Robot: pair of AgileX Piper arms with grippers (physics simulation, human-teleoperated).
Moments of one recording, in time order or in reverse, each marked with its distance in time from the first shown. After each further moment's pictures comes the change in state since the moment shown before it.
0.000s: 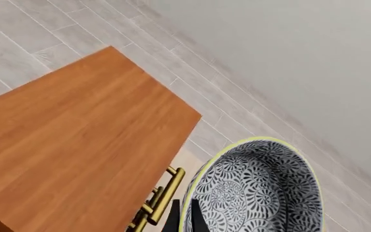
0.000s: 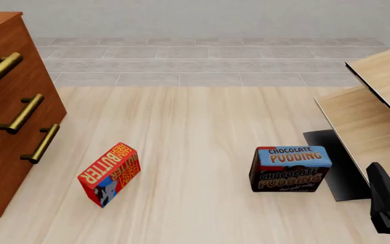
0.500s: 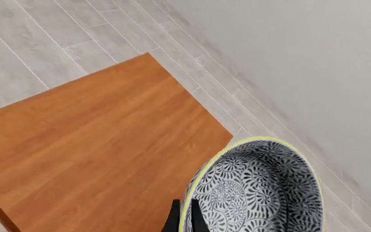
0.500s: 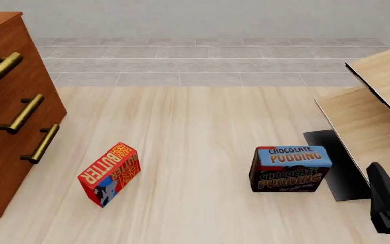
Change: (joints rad) left arm 0.124 0.084 0.030 -0.083 -0.042; right arm 0.000 0.000 0.000 0.000 0.000
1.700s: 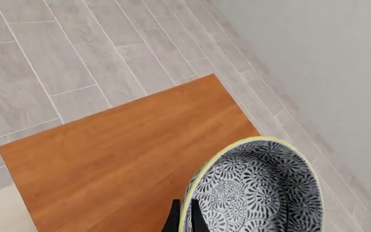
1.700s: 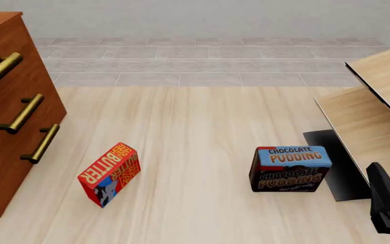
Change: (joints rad) left arm 0.202 0.185 0.009 -0.117 -0.009; right arm 0.000 0.000 0.000 0.000 0.000
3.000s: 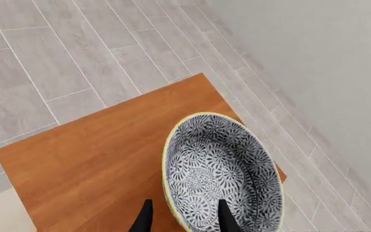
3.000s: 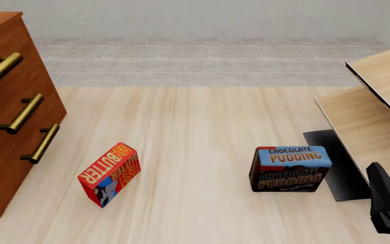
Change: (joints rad) left arm -0.021 -0.020 -0.048 0.056 0.032; right arm 0.000 0.000 0.000 0.000 0.000
